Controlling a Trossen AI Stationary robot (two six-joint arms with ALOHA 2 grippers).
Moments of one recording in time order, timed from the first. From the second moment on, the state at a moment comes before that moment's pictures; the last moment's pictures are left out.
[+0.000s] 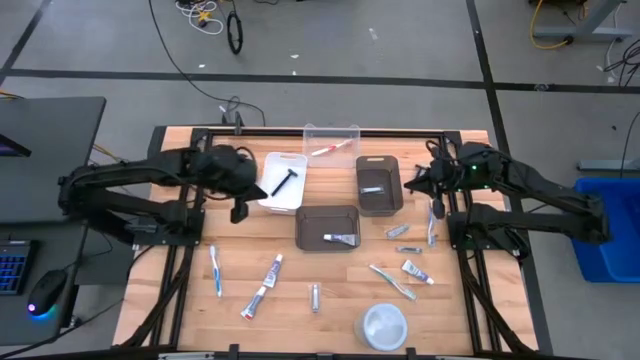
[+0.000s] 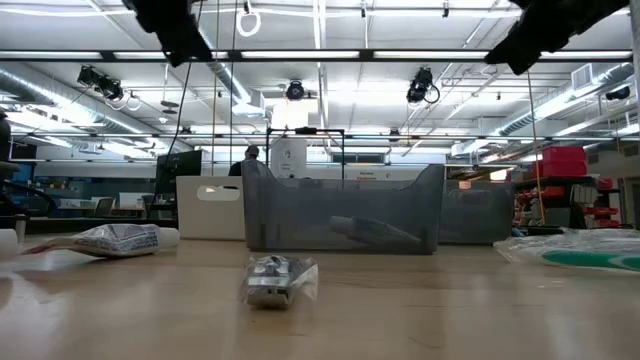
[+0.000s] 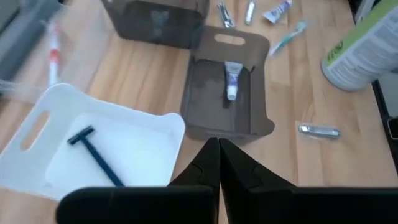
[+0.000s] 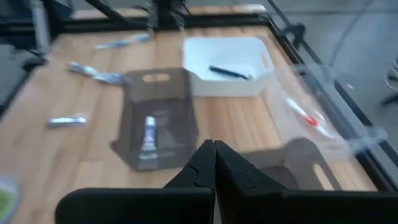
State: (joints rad) left arm 0.16 0.96 0.99 -0.74 0.08 -0.09; right arm -0.34 0.61 0.76 -0.65 -0.24 -0.13
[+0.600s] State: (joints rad) left arm 0.12 0.83 0.96 -0.89 0.07 -0.14; right arm -0.34 0.49 0.76 -0.68 -0.20 -0.10
